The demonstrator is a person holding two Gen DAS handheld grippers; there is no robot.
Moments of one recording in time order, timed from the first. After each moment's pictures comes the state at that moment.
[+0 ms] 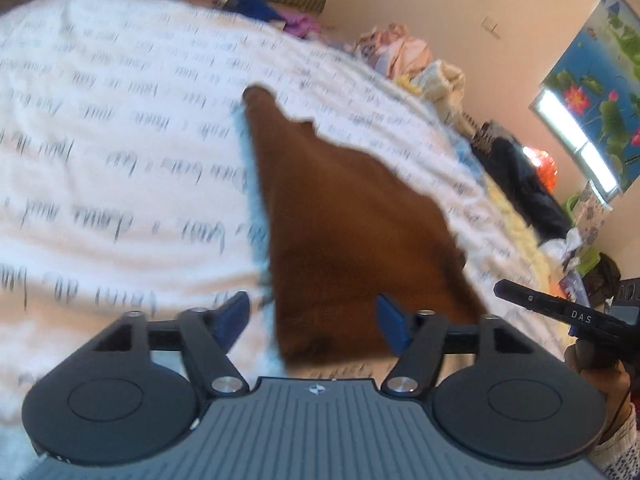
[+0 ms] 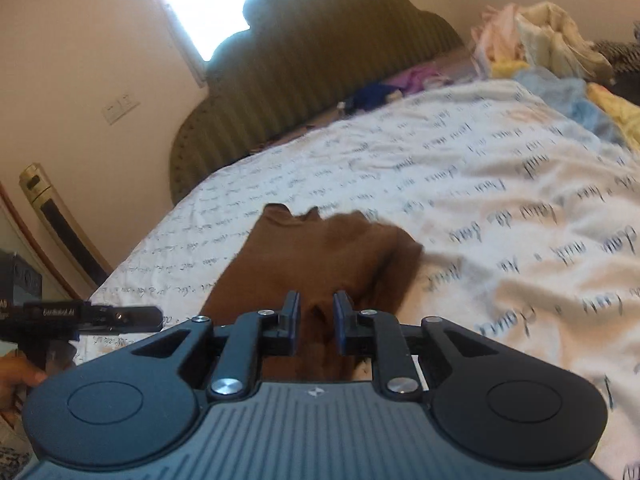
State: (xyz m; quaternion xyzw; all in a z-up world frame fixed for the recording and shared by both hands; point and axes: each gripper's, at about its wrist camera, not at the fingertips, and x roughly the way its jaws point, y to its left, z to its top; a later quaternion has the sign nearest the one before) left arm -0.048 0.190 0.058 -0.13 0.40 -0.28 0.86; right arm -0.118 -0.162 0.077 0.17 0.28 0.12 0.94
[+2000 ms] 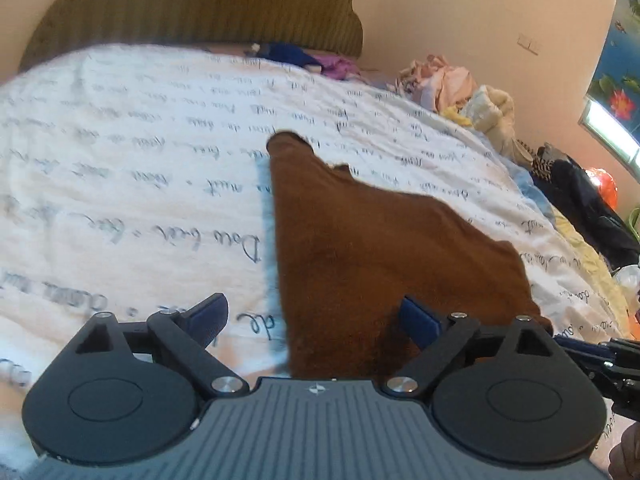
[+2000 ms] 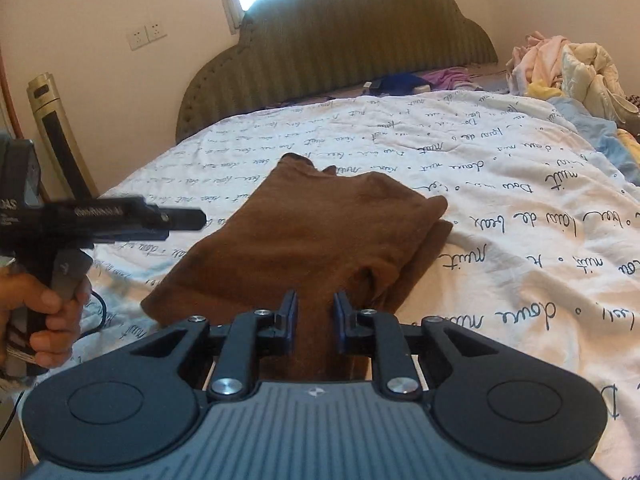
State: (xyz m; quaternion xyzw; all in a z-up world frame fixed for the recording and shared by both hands) left arm -0.044 0.157 0.042 -0.08 0.33 -0.21 0.92; right arm -0.140 -0.123 0.054 0.07 0.31 0.13 0.94
